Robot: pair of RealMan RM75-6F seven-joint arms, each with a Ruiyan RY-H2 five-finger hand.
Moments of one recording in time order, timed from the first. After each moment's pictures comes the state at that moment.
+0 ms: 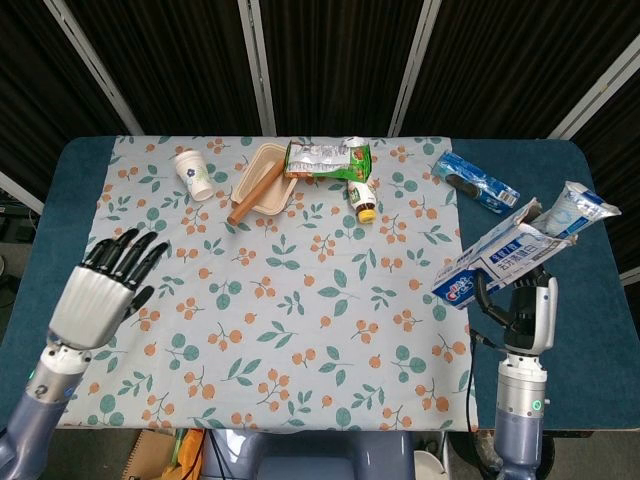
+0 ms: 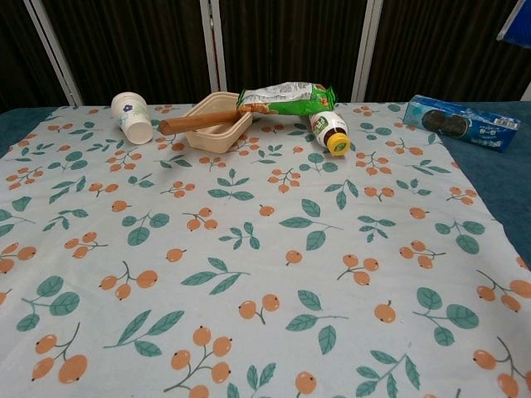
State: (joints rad) left arm -0.45 -1.23 0.01 -1.58 1.72 1.70 0.44; right arm 0.22 -1.50 0.38 -1.97 -1.42 1.60 0.59
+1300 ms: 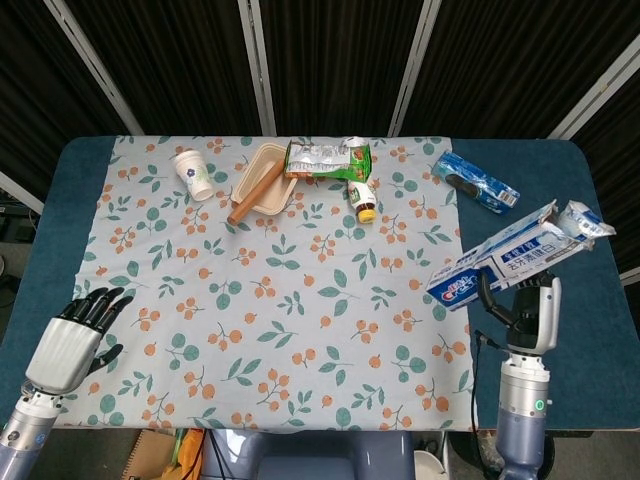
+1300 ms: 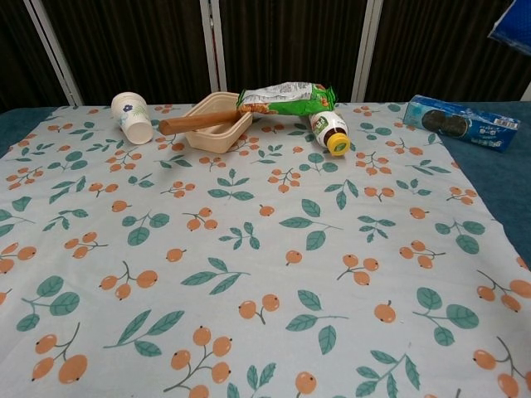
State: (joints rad) left arm -0.23 -1.33 0.10 -1.37 1.71 1.68 0.21; right arm 0.22 -1.49 0.39 -1.98 -1.39 1.60 0.60
